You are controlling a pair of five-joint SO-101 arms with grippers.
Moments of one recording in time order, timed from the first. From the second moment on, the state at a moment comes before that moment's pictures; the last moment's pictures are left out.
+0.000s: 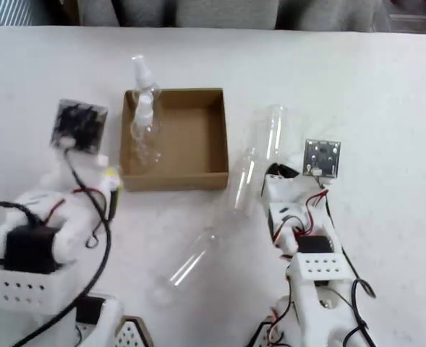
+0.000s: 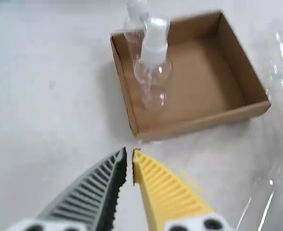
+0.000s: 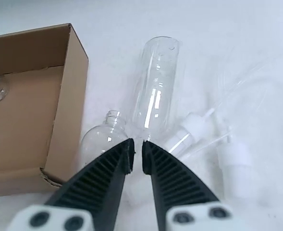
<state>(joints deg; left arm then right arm) 0.7 -56.6 34.7 80.1 -6.0 -4.9 -48.7 79.6 10.0 -5.7</state>
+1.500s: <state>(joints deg) 34.2 -30.5 45.1 75.7 1.5 -4.3 -48.7 79.6 10.0 -1.7</state>
